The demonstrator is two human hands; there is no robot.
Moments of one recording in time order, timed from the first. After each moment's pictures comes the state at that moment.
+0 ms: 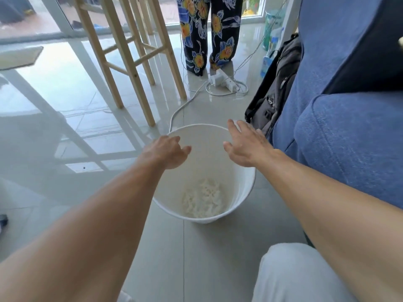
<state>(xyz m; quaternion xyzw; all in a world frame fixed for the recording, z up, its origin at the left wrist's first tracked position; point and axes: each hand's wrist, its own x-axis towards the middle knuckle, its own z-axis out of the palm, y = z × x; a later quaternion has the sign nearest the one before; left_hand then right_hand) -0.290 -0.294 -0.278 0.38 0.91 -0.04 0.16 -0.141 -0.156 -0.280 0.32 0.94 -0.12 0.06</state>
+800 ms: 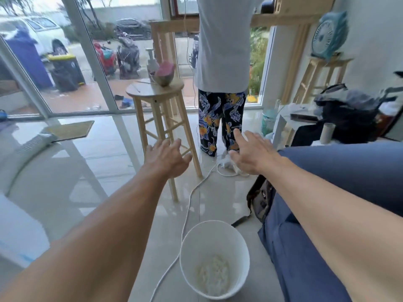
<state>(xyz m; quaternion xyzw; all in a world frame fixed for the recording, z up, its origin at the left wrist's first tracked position) -0.321 -0.309 0.131 0.38 0.92 -0.01 0.00 -0.173 -0.154 0.135 0.32 0.95 -0.06 -0.01</state>
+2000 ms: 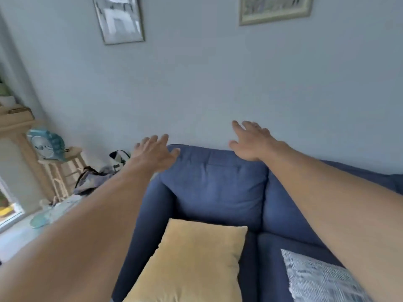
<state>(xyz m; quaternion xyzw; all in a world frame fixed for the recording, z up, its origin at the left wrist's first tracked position) 0.097 -0.151 0.528 0.83 0.54 0.09 -0.03 0.315 -0.256 0.544 0.81 0.58 0.05 -0.08</state>
